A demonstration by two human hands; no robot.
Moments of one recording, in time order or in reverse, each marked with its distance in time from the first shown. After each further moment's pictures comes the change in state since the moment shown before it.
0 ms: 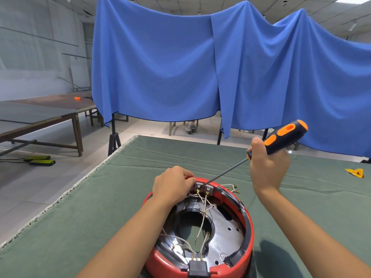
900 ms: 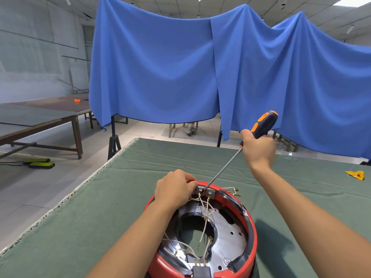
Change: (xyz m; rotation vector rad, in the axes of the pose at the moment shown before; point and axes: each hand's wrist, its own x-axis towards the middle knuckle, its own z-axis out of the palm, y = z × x) left_hand -0.001 -0.002 0.002 -0.007 0.014 0.015; right_hand 0.036 0.001 0.031 -0.318 -0.130 0.274
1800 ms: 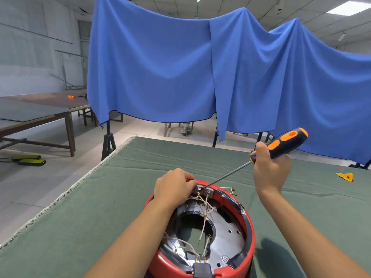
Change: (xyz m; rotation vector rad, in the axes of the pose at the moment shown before) left_hand 0.002 -0.002 -0.001 -0.006 0.012 0.016; right_hand -0.038 0.013 -0.027 0.305 0.149 -0.153
